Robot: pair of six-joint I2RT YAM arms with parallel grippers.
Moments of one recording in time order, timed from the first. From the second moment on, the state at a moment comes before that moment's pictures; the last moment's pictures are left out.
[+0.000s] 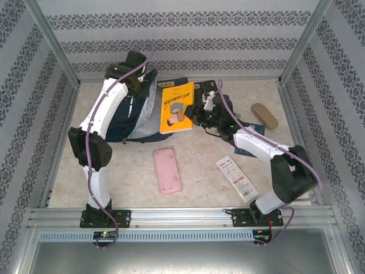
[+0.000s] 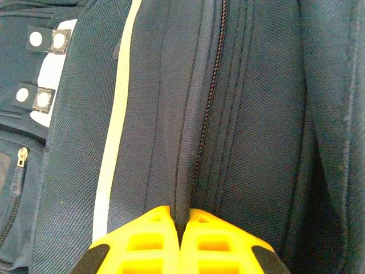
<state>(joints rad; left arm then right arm) -0.25 2.00 2.17 -1.22 -0.09 -0.26 0.48 1.57 1.00 0.22 -0.49 1.06</state>
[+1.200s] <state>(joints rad) -0.18 1.98 2.19 -1.22 0.21 -0.40 0.78 2.59 1.96 0.40 -0.18 1.39</state>
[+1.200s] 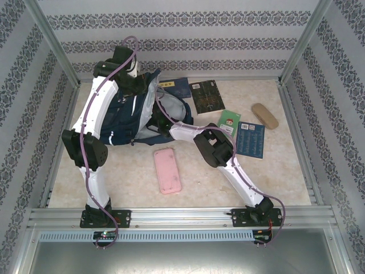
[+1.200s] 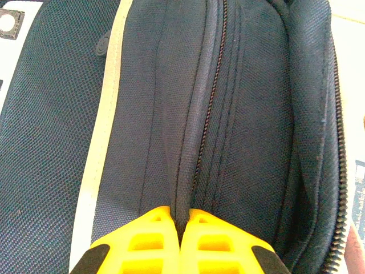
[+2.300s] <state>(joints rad) -0.14 1.92 1.97 -1.10 0.24 -0.36 0.62 1.80 1.33 -0.08 -0.15 0.92</state>
